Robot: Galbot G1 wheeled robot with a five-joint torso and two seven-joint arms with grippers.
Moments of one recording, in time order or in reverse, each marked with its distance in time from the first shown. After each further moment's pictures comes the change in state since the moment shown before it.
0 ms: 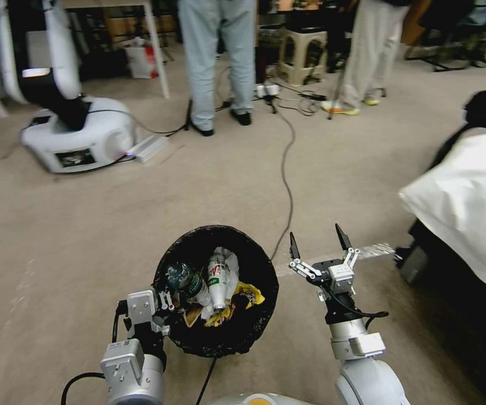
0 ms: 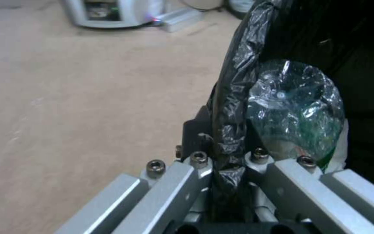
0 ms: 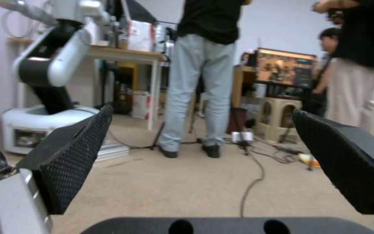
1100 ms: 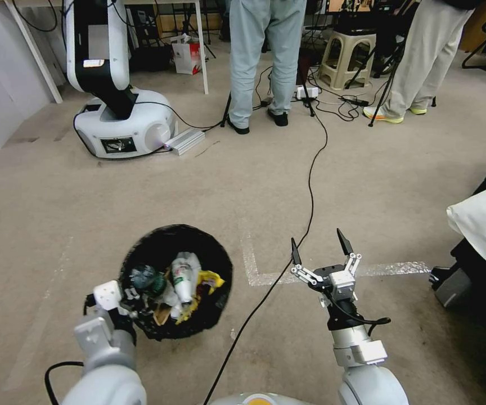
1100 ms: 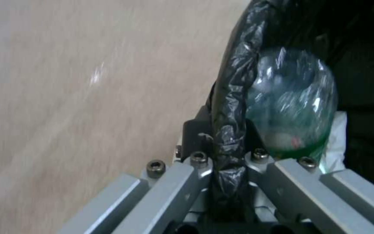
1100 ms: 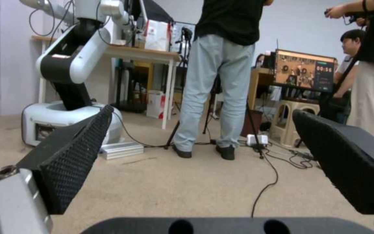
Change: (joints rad) left arm -0.251 0.020 -0.301 0.163 -0.428 0.206 -0.197; right arm -0.025 0.005 0.014 -0.004 -0.027 0.020 -0.006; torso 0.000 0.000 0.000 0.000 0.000
